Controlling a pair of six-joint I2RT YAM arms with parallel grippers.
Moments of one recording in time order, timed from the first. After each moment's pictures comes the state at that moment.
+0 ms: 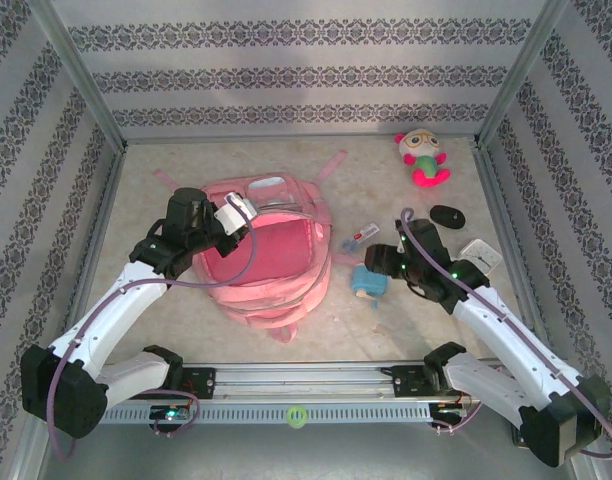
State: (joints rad) left arm -0.35 1.10 0.90 -0.36 0.26 0.55; right arm 0.47 0.90 0.73 -0.71 0.03 0.58
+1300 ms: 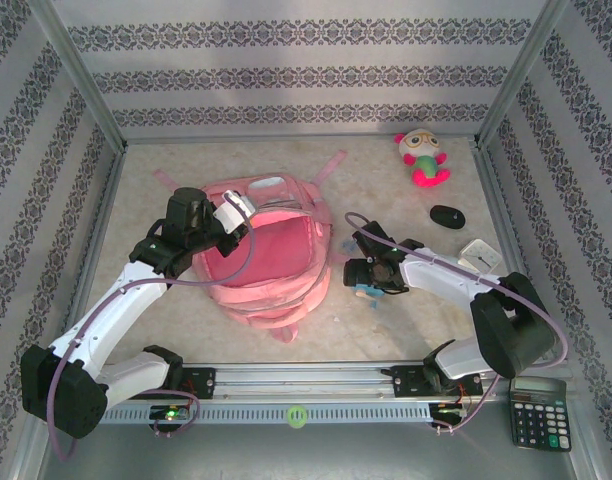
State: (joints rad) left arm -0.34 1.10 0.90 -0.35 0.27 0.48; right arm 0.55 1.43 0.76 -0.61 0.06 0.62
